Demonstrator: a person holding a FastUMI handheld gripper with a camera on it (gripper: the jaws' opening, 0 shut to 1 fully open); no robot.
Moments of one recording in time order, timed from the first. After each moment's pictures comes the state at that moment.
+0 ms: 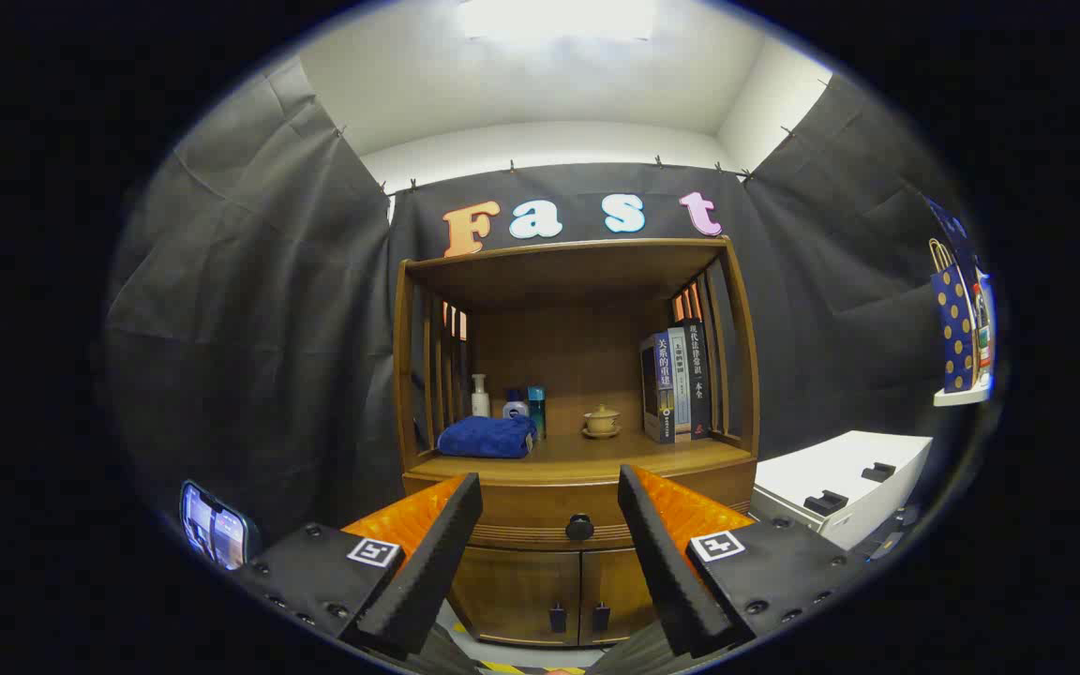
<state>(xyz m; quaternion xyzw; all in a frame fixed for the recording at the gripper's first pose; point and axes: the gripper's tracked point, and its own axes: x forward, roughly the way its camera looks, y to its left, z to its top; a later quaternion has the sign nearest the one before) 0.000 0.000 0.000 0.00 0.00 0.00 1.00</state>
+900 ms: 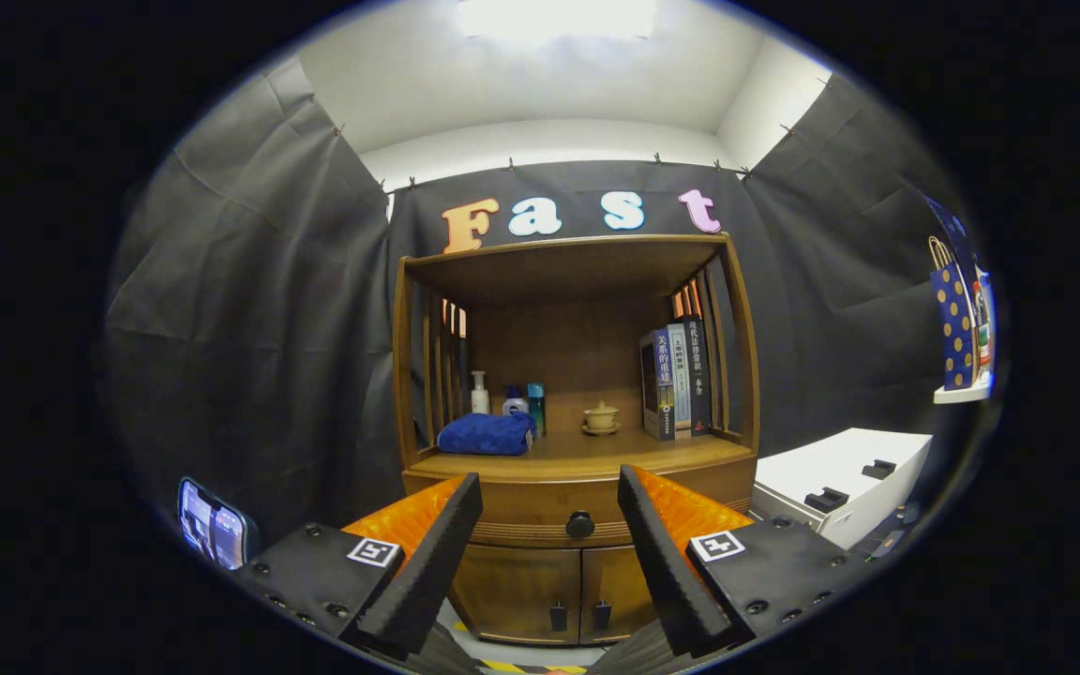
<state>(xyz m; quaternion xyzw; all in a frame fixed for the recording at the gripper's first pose) 0.000 -0.003 0.000 0.00 0.00 0.00 1.00</state>
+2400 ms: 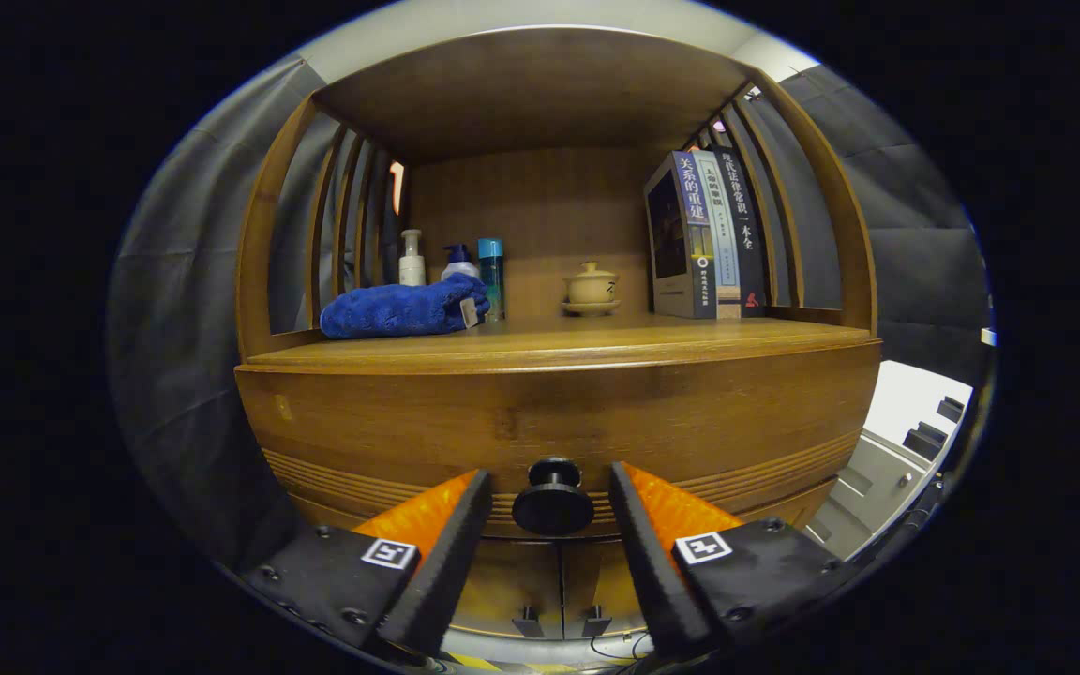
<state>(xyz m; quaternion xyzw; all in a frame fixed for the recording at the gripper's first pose) 0.233 -0.056 -0.233 0.00 0.16 -0.02 0.99</state>
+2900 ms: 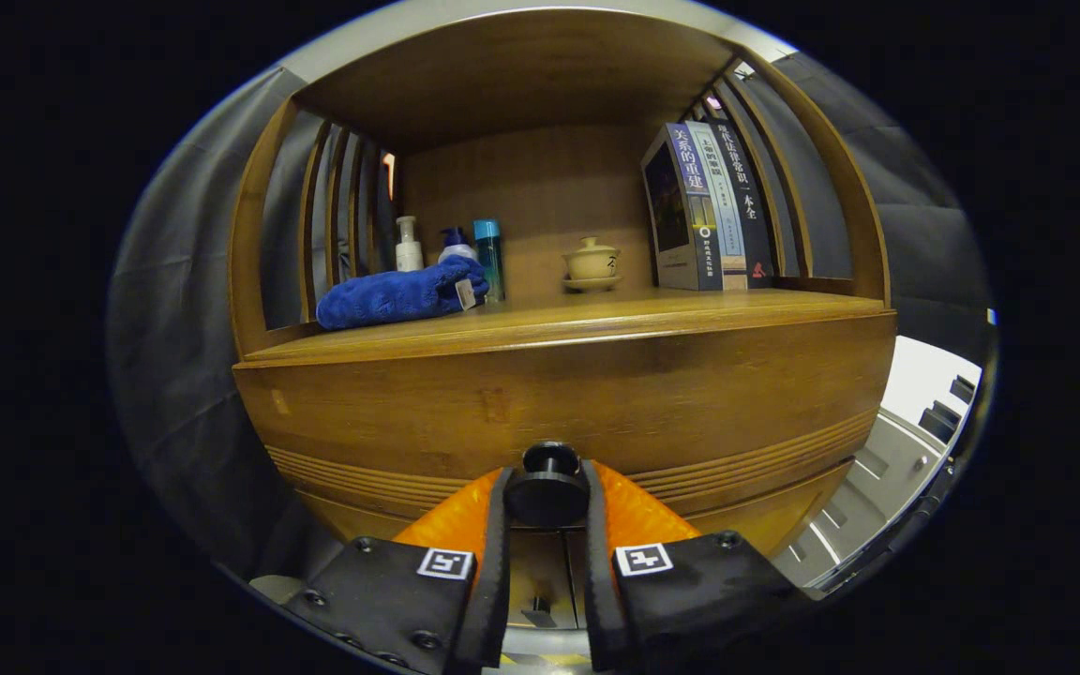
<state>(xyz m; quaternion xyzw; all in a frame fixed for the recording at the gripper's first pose) 0.234 -0.062 -0.243 0.02 0.18 -0.02 0.98</state>
